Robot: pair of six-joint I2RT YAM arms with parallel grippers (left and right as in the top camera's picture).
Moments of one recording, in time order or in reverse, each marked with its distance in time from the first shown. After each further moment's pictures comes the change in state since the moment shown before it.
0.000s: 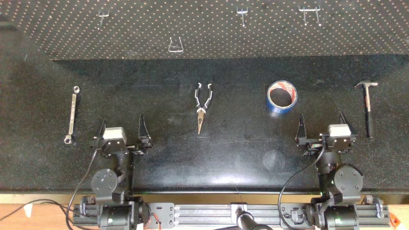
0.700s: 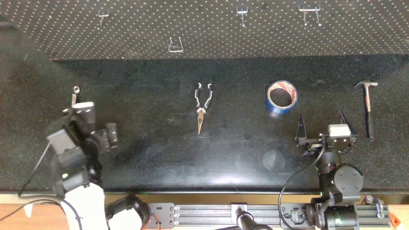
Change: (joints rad) left arm 0.383 0.848 0.572 -0.494 -0.050 0.312; right arm 0.000 0.003 0.000 -0.002 0.000 0.000
